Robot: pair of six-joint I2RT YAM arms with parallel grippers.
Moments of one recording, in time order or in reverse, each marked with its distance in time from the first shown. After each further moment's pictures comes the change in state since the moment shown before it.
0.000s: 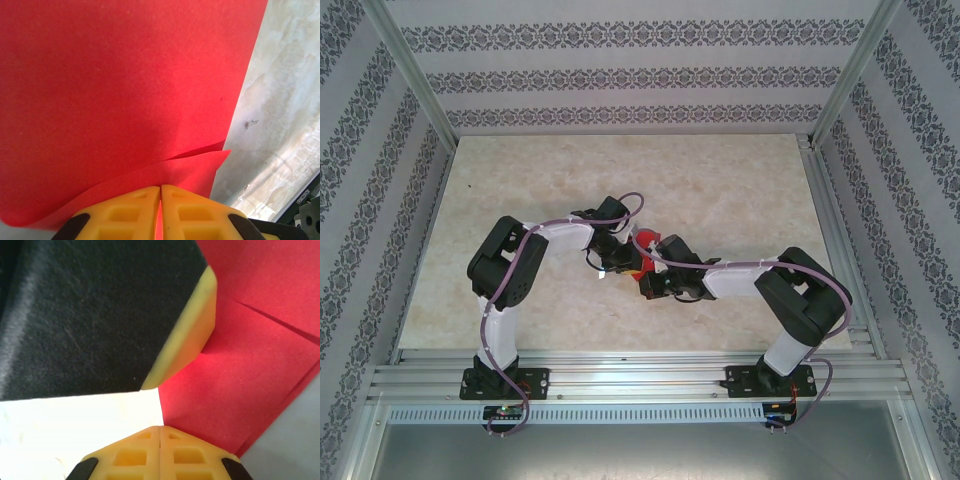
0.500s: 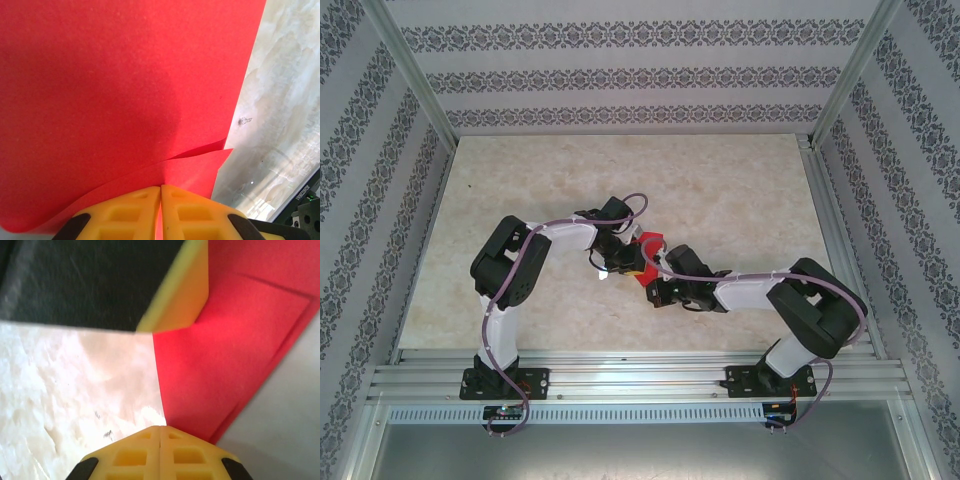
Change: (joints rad) left arm -0.013 0.016 0.024 -0.014 0.007 0.006; right arm 0.013 -0.105 -0.140 0.077 0.027 0.008
